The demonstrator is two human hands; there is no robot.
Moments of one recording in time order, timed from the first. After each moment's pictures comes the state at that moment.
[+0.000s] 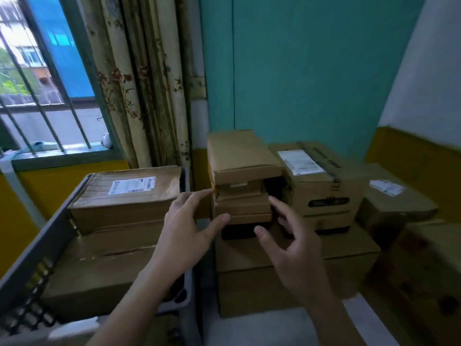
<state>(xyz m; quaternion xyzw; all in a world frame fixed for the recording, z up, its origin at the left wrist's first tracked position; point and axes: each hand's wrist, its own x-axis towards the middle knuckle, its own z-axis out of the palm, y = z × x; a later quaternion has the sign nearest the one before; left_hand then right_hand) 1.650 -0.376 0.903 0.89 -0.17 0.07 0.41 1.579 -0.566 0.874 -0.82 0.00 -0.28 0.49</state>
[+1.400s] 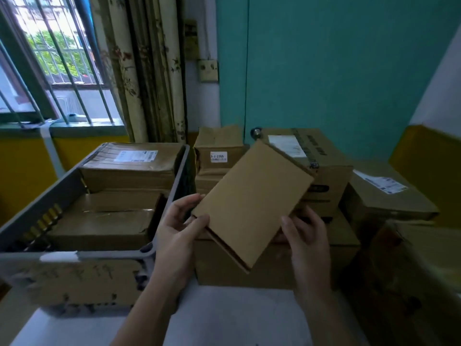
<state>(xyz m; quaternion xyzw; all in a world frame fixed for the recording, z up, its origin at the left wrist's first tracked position) 1.574 -0.453 0.847 0.58 -0.02 0.07 0.81 1.539 -0.649 0.848 -0.61 0.17 -0.19 0.75</state>
